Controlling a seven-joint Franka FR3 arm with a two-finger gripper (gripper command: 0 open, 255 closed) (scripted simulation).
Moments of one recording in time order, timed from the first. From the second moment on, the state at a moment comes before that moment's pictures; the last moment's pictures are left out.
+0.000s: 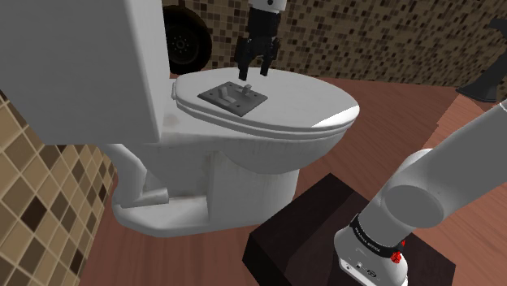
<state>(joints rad) 0.02 -0.25 0.23 -1.96 0.08 1.72 0.08</state>
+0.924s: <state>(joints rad) 0.03 -0.25 0.23 -2.04 0.09 1.80 0.08</state>
